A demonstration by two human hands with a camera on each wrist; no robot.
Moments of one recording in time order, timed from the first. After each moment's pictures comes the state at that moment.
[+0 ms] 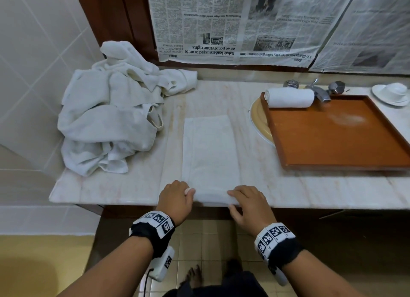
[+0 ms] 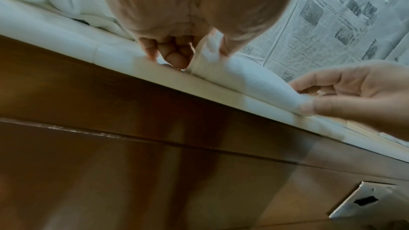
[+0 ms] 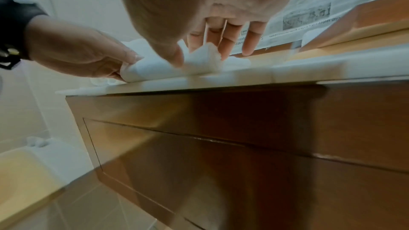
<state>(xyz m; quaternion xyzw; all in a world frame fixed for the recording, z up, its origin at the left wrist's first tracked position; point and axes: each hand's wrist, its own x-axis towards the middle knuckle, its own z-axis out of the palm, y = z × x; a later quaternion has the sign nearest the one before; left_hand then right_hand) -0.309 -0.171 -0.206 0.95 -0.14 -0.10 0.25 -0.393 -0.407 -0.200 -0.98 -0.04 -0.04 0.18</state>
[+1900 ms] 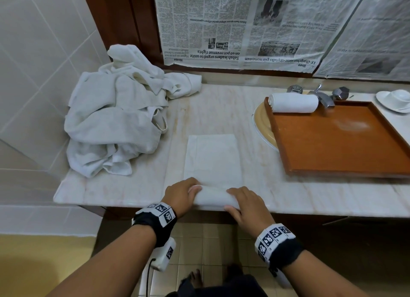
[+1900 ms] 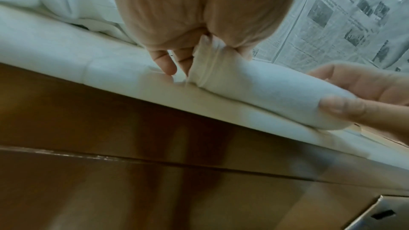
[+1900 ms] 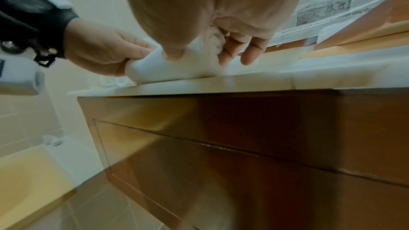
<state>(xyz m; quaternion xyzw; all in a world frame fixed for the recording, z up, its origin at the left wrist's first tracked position) -0.287 -0.170 -0.203 0.92 -0.18 -0.15 0.32 -0.380 -0.399 -0.189 -0.97 -0.02 0.07 0.21</state>
